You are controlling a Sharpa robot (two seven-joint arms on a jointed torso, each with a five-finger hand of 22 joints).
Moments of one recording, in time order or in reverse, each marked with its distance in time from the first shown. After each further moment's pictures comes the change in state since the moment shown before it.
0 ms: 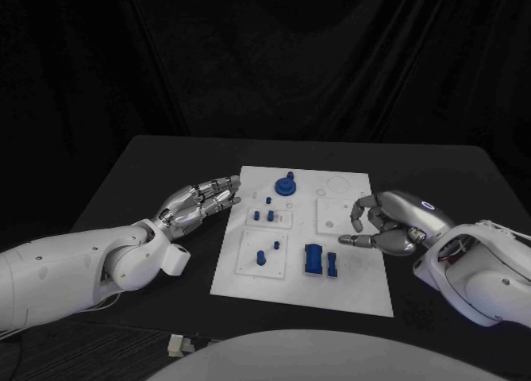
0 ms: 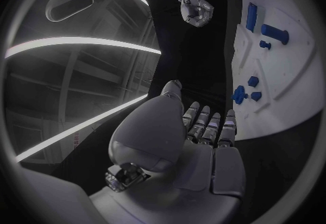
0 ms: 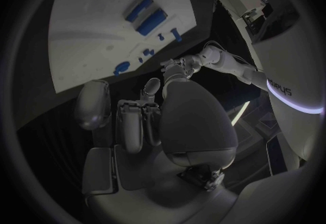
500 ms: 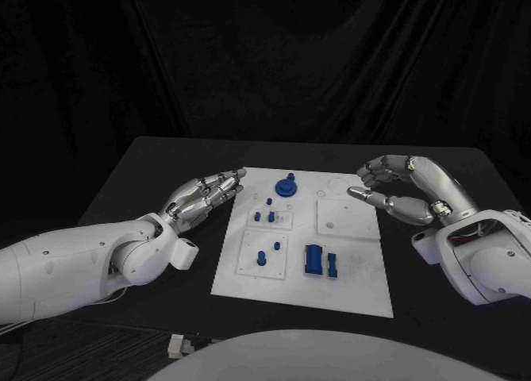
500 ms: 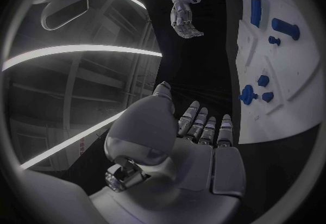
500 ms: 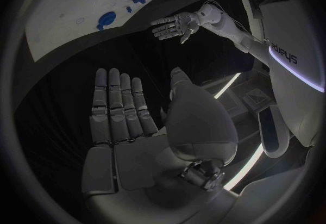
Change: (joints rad) left arm 0.017 0.019 0.002 0.014 -0.021 -0.067 0.002; left_hand -0.260 -0.008 -0.006 -0.035 -0.136 -0.021 -0.026 -0.051 -0.023 -0.034 -0.061 -0.098 -0.022 -0.055 -0.080 -0.077 -0.017 -0.018 -0.067 -0.085 -0.040 -0.096; right arm 0.023 0.010 -0.001 -0.058 0.252 -0.267 0.277; right_hand -0.203 0.058 0.024 -0.041 -0.028 -0.178 0.149 -0.445 -0.508 -0.662 0.188 -1.220 -0.796 -0.564 0.186 -1.199 -0.994 0.043 -0.513 0.169 -0.969 -0.582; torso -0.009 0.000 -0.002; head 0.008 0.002
